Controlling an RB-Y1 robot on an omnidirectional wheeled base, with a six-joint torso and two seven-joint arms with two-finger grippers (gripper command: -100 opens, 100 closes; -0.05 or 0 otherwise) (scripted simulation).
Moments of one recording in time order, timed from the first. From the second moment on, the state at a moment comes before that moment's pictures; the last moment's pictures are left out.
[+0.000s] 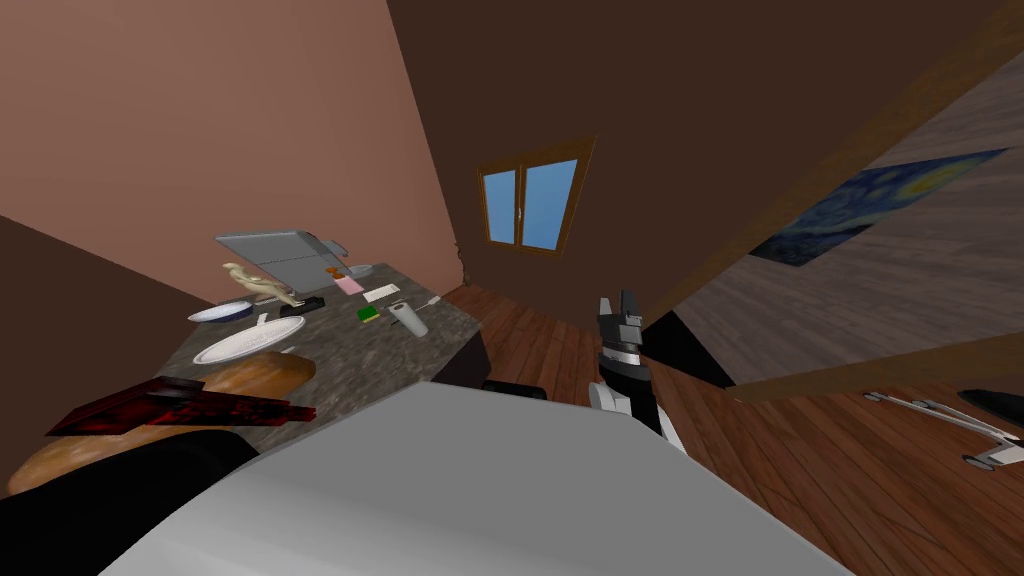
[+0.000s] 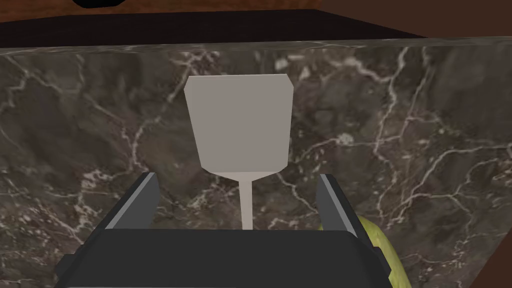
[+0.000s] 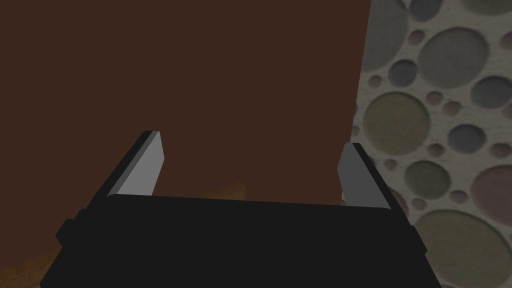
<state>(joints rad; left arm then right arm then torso) 1.10 1.89 -0.89 -1.62 0.97 -0.49 0.03 0.53 -0.03 0.01 -2.22 0.07 -0.54 0.03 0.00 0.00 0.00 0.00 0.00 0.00</state>
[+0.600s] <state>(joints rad) 1.07 1.78 -0.88 -1.56 0.91 -0.45 0.03 0.53 -0.03 0.01 -2.22 0.07 -0.54 0.03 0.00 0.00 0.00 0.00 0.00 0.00</state>
